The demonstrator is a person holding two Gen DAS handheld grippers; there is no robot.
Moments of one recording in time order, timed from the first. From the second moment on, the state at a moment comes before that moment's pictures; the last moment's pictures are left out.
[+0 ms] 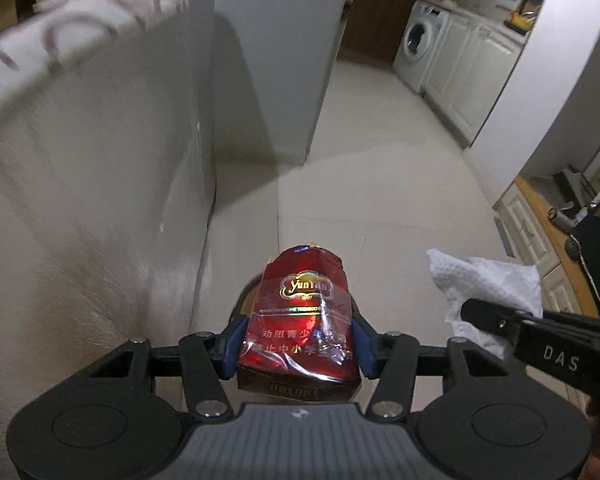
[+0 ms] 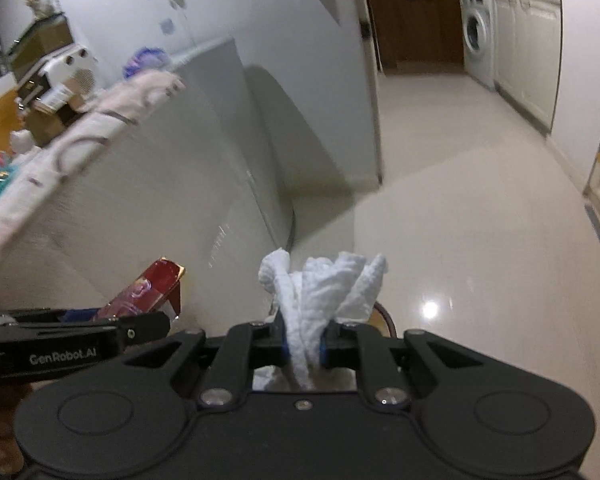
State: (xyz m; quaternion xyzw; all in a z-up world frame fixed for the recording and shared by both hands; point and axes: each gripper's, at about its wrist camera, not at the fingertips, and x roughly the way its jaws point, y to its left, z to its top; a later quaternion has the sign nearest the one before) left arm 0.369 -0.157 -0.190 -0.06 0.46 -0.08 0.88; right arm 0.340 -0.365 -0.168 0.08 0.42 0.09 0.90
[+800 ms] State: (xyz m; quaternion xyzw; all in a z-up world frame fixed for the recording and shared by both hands) left arm 0.526 -0.164 -0.395 -0.11 0.60 -0.06 0.79; right arm 0.488 -0.391 -0.368 0.20 0.55 0.03 0.81
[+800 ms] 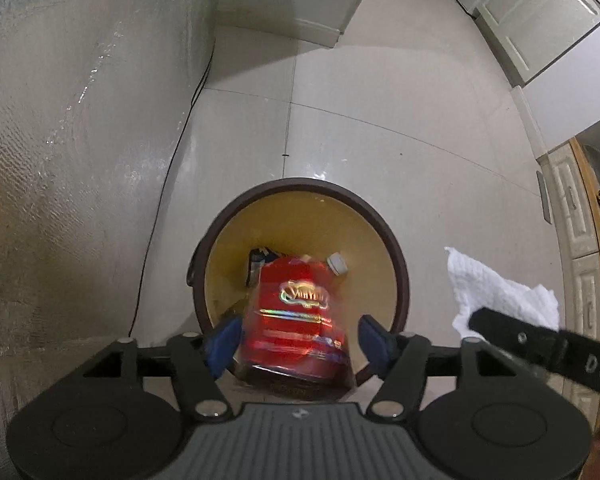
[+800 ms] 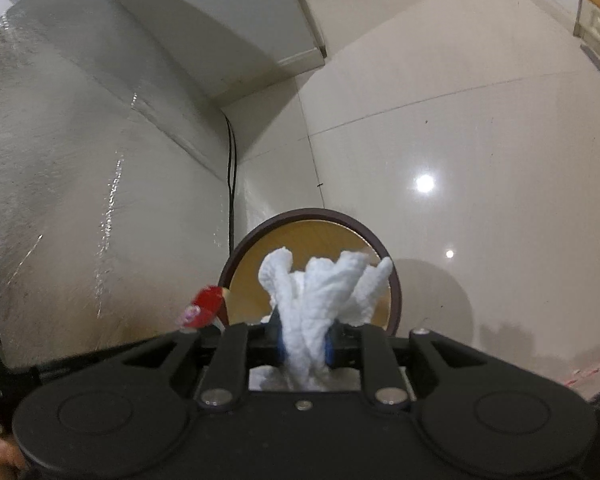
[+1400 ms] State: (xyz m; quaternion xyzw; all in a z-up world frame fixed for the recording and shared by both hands) left arm 0.512 -0.150 -0.399 -0.05 0.61 -0.05 0.79; right arm 0.496 -0.376 -0.411 0.18 0.59 0.02 0.78
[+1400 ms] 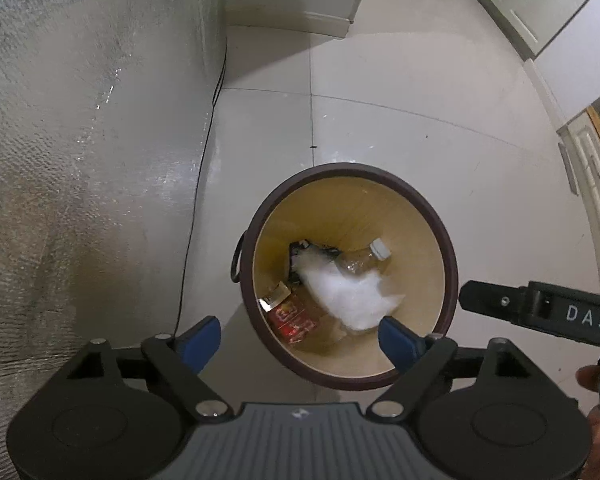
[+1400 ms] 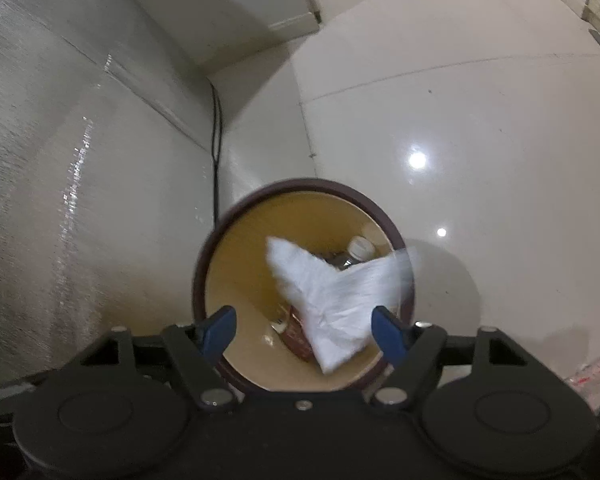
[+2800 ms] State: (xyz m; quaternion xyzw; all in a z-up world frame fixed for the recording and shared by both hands) left arm 0.384 -0.134 -0.243 -0.02 0.53 -0.05 0.85; right arm 0.353 -0.382 -0.252 0.09 0.50 0.00 0.86
